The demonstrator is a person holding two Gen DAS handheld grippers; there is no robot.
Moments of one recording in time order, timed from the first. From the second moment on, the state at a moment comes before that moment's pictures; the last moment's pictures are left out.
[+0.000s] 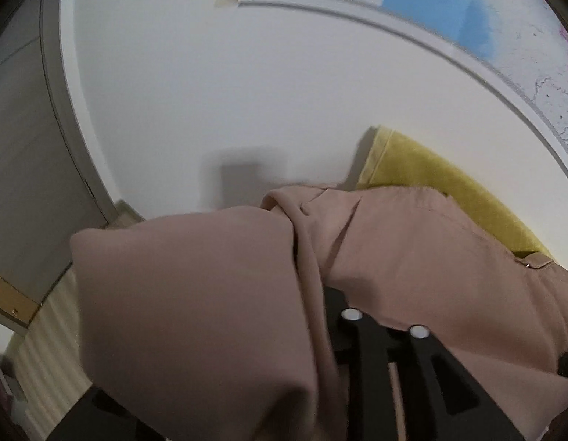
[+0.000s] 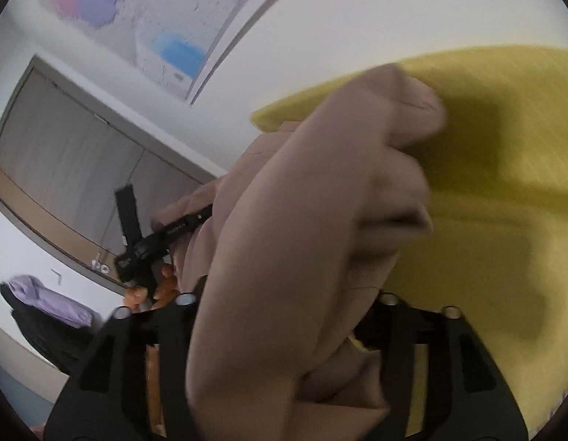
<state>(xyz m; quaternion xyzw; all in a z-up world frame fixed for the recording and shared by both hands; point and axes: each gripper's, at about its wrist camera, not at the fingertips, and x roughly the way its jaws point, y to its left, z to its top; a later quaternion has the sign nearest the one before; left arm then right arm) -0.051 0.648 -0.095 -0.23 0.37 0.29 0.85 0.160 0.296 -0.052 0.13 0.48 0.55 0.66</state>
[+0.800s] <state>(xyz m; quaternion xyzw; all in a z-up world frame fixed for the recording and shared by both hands) -0.051 0.622 -0.082 -0.14 0.43 0.29 0.84 0.133 0.209 -0.048 0.06 0.49 0.51 0.70</state>
